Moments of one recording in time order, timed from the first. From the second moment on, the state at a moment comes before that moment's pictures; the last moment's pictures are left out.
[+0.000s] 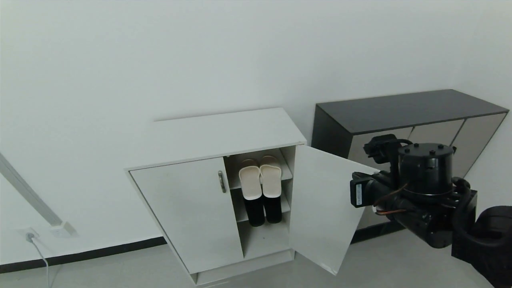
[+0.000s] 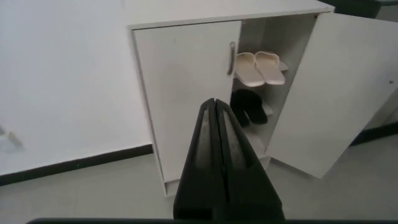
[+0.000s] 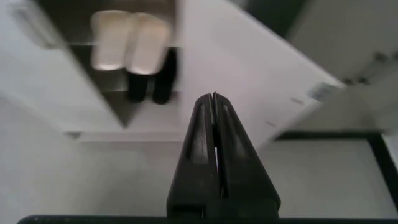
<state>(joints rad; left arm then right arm) 0.00 0.00 0.00 0.00 0.00 0.00 0.64 1.71 -0.73 -0.70 -0.46 0.06</state>
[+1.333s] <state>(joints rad) 0.00 0.00 0.00 0.00 0.00 0.00 0.22 2.09 -1.23 -0.51 -0.20 0.25</state>
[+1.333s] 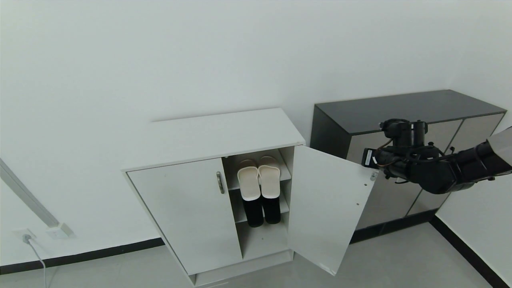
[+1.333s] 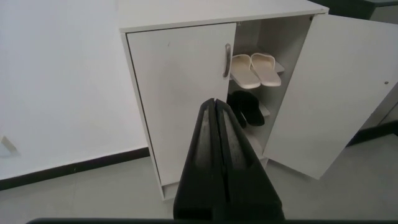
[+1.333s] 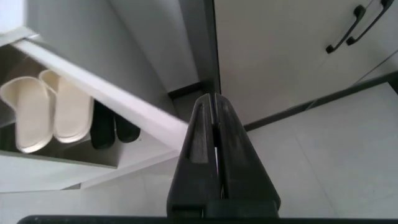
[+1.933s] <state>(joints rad) 0.00 0.00 0.00 0.00 0.00 0.00 0.22 2.14 -1.24 -0.52 -0.20 0.25</state>
